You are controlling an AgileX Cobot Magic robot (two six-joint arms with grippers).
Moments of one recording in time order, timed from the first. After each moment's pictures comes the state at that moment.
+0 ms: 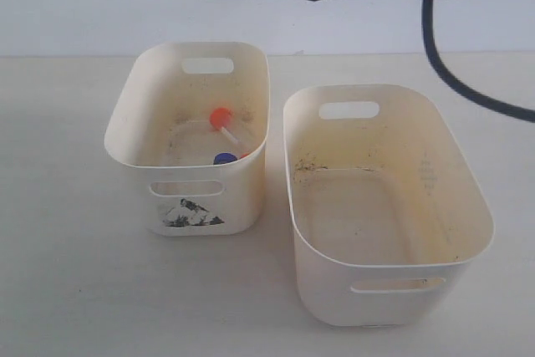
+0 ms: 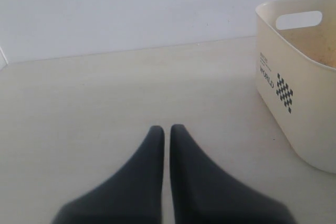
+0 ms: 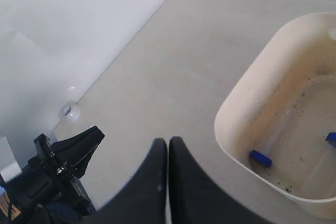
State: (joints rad) left arm -0.02 0.01 0.00 0.13 0.28 -0.02; right arm 0.59 1.27 -1.18 0.79 0.58 -0.28
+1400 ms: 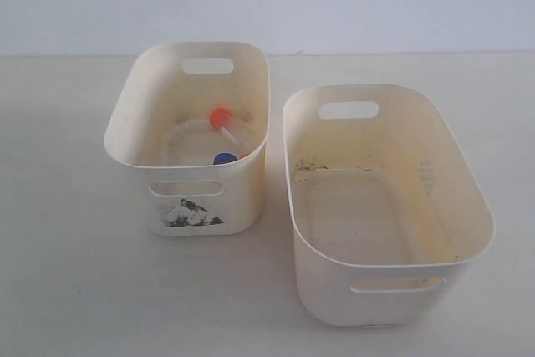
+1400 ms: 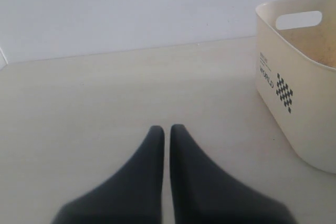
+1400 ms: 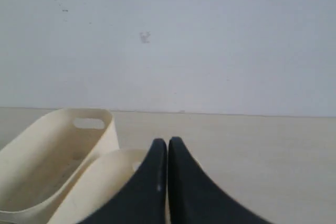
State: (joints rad) left arm -0.02 0.01 0.00 0.13 0.28 -0.02; right arm 0.11 0.46 -0.48 0.47 0.24 -0.31
